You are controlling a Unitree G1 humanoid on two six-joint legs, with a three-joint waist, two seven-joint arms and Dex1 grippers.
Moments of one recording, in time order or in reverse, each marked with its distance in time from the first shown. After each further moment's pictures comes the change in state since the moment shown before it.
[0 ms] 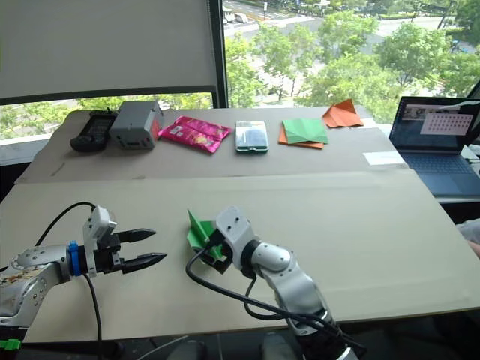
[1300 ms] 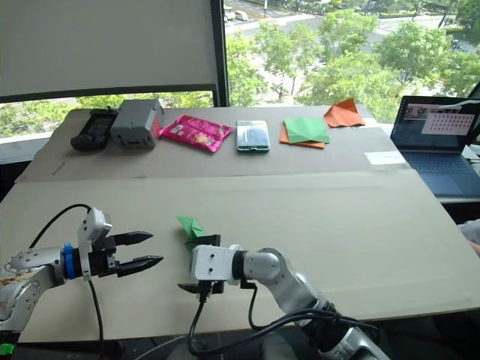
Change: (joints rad) left arm 0.021 0.013 0.032 -0.030 -0.006 0.032 -0.020; right arm -0.072 -0.159 0.201 0.265 -0.123 -0.653 0.226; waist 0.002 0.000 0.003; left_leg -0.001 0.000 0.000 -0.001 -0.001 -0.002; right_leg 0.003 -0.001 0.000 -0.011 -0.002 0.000
